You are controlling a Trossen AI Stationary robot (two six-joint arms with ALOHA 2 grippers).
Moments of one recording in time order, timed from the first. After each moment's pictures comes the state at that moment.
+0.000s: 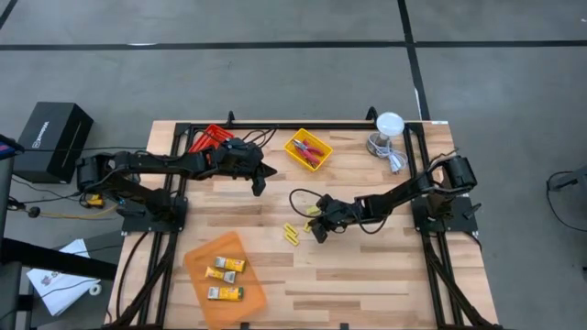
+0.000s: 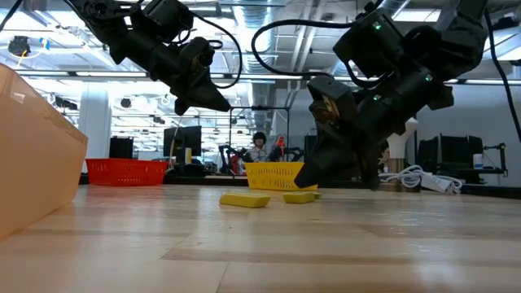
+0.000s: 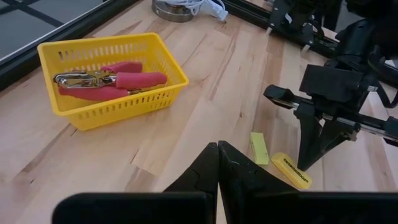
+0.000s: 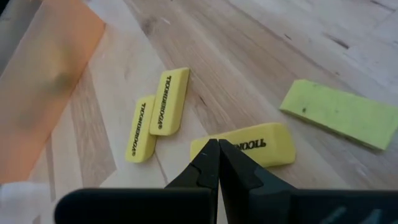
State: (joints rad) left arm 0.32 1.31 0.68 0.09 0.10 -0.22; right arm 0.16 1.79 0.67 0.42 0.13 0.86
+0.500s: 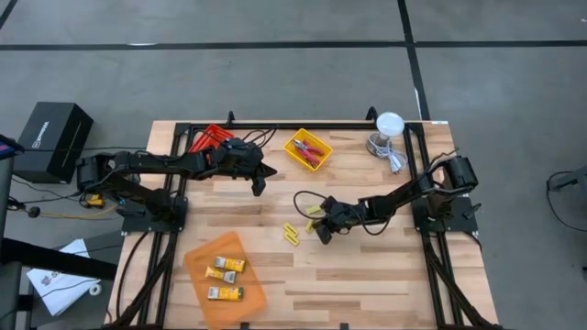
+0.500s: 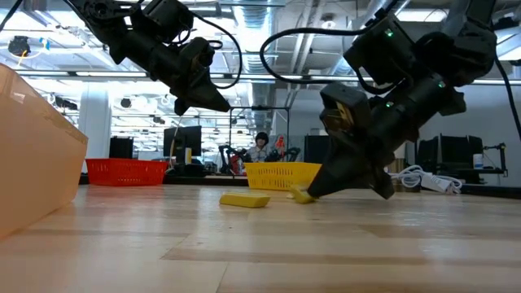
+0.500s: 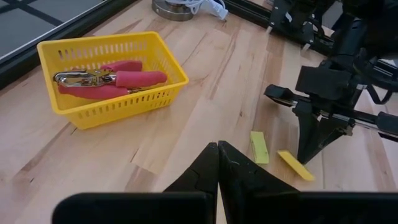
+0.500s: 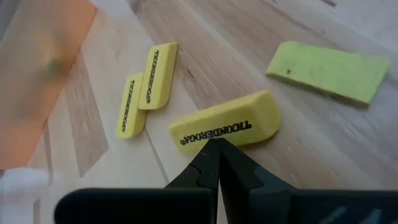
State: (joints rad) left arm 0.32 1.31 0.68 0.09 0.10 -0.22; right arm 0.16 1.79 0.61 0.45 0.10 0.90
